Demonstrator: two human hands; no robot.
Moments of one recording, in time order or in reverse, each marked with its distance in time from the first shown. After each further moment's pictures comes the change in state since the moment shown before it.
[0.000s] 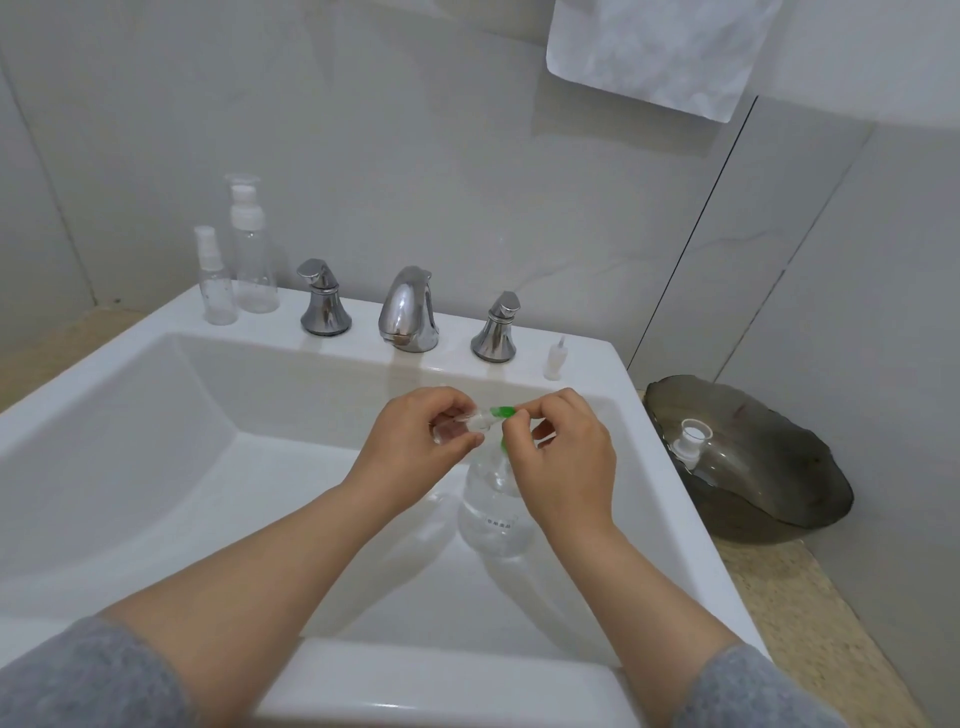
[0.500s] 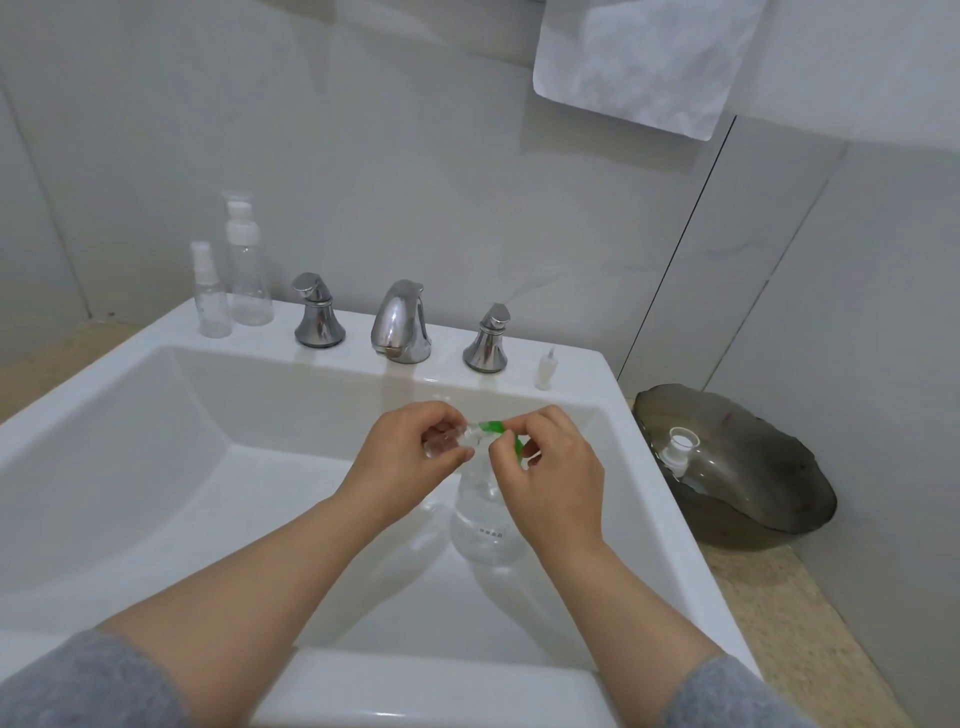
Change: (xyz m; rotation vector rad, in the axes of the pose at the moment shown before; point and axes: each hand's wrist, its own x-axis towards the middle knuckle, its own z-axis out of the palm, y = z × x) left_hand -0.002 0.001 -0.002 -0.010 -0.033 -0.020; right_hand -0.007 0.003 0.000 -0.050 -0.008 -0.072
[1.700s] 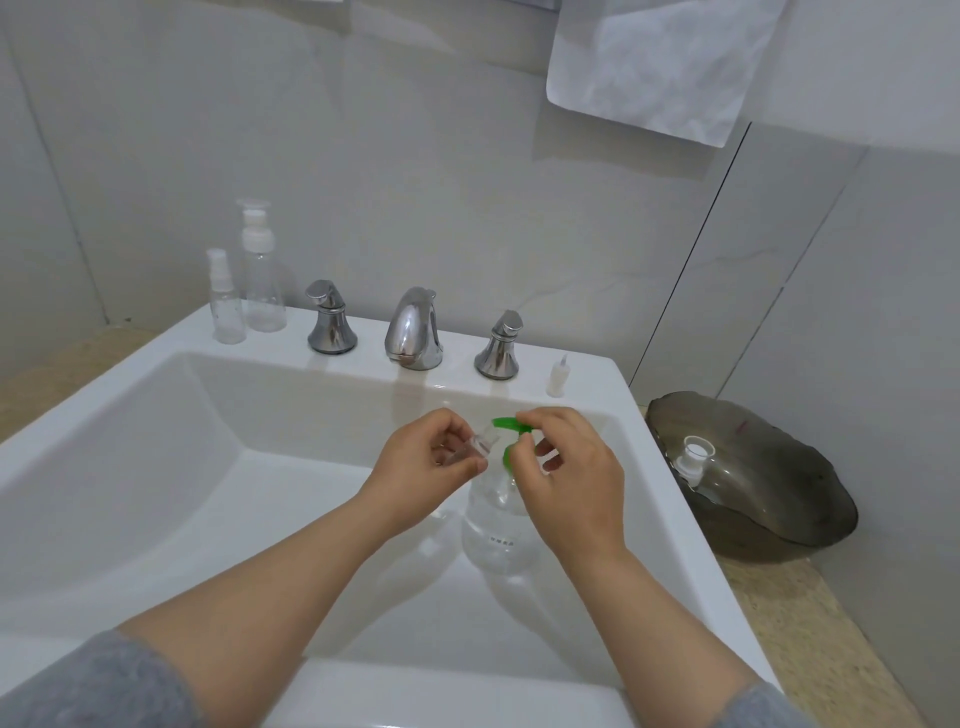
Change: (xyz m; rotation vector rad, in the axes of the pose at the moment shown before) left_hand -0.001 -0.005 0.004 -0.231 -0.057 -0.184; right_hand 0.004 -0.003 -0.009 0.101 -0.003 -0.044
